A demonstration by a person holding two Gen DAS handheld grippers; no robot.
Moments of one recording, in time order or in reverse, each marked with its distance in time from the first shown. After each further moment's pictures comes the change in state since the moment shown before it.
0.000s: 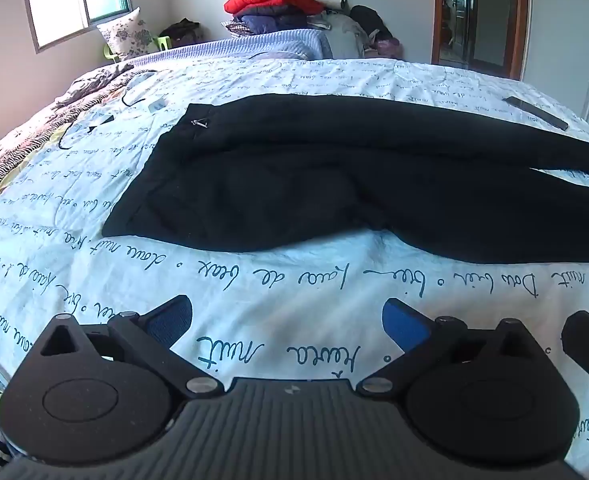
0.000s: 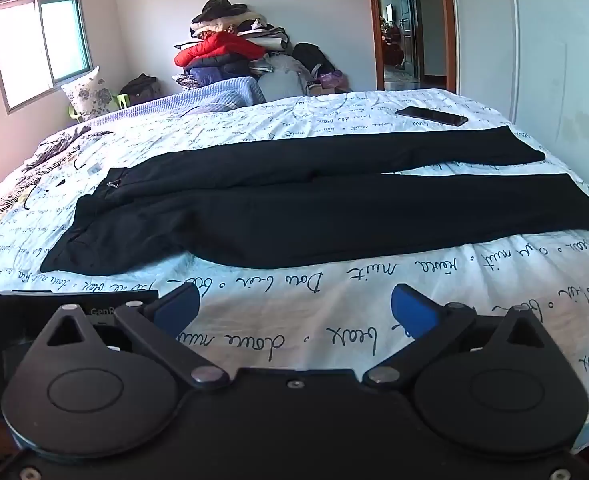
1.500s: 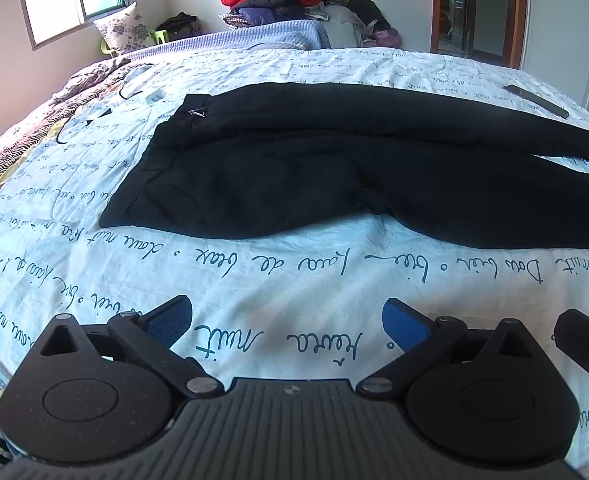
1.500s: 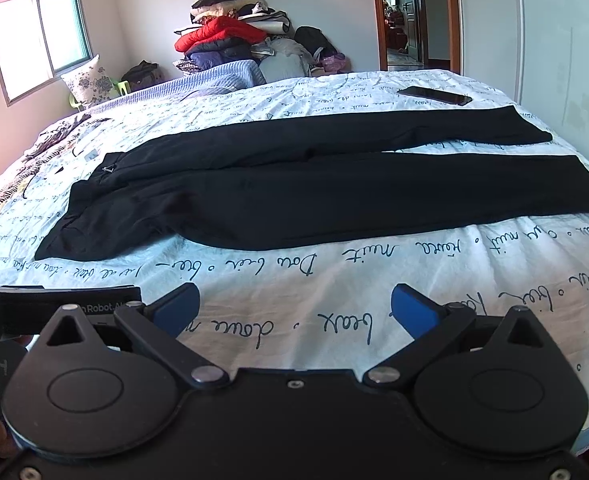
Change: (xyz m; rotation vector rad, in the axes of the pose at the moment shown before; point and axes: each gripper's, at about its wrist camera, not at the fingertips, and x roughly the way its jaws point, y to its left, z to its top) left arm 0.008 -0.005 -0.006 0.028 0.042 0.026; right arm 0.014 -0.015 -0.004 0.018 0.058 0.034
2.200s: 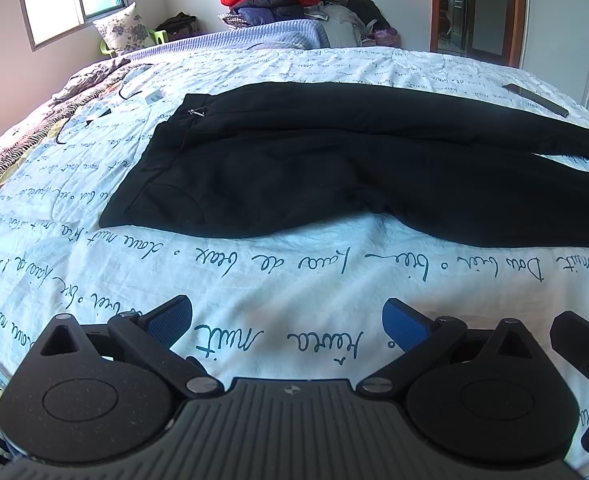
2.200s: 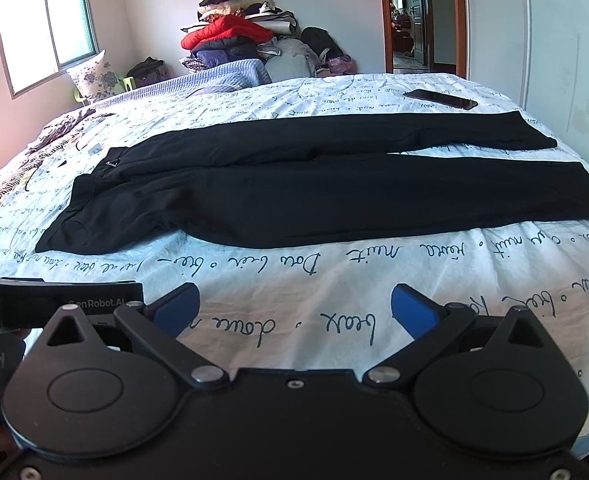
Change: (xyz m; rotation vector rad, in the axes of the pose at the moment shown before) left arm 0.002 0.002 0.000 0.002 0.002 -0.001; right arm 0.001 0.003 -0.002 -0.030 -0.005 0.002
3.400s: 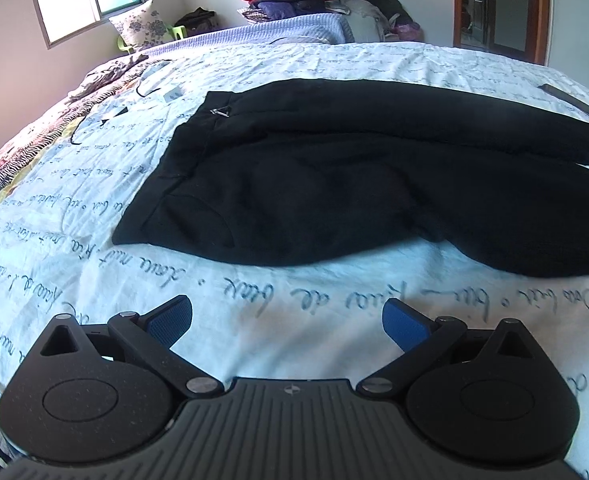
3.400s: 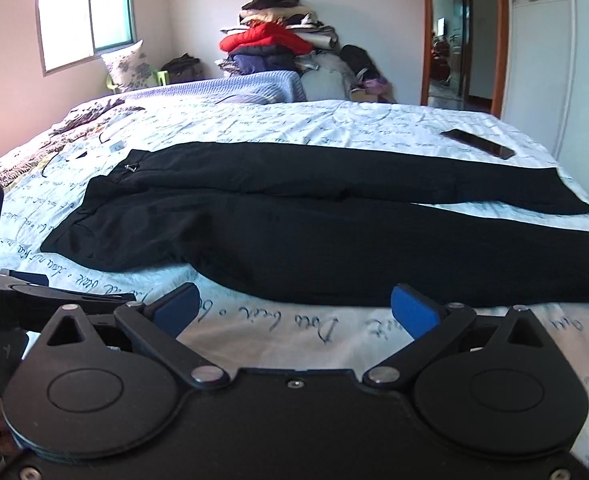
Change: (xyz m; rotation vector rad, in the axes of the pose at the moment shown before) left arm 0.036 0.017 0.025 -0.013 0.020 0.072; right arm 0.031 0.010 0.044 -0.147 -0.018 0.071
